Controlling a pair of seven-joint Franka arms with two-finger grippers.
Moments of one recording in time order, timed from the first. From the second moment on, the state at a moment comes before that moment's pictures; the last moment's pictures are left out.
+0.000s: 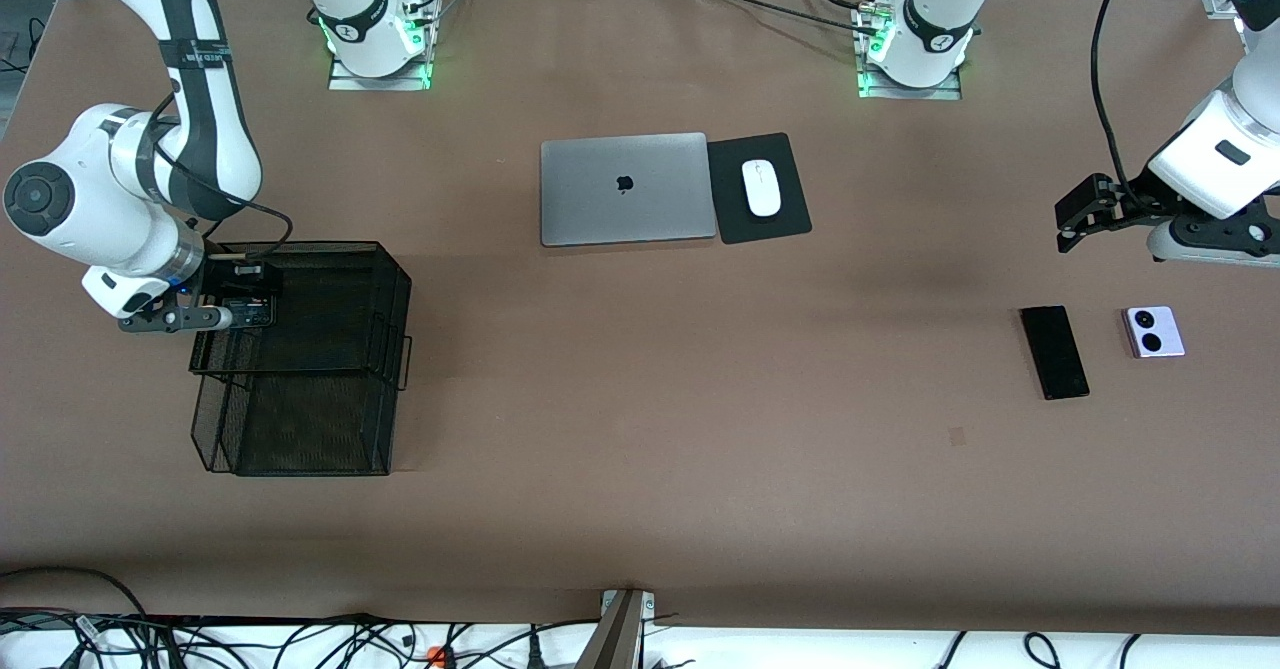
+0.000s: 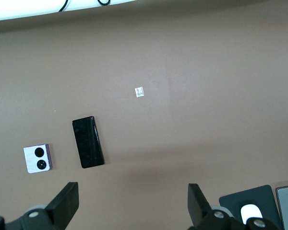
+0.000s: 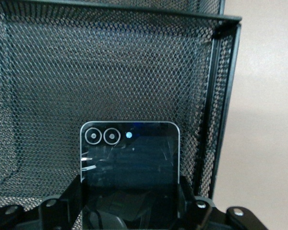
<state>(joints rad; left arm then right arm) 0.07 0.06 -0.15 -1.59 0.06 1.72 0.01 0.59 0.31 -0.71 -2.08 0.21 2.25 -0.31</state>
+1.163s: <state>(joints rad) 0.06 0.06 -0.15 -1.59 0.06 1.72 0.01 0.59 0.26 -0.76 -1.65 0.22 1.72 -0.28</state>
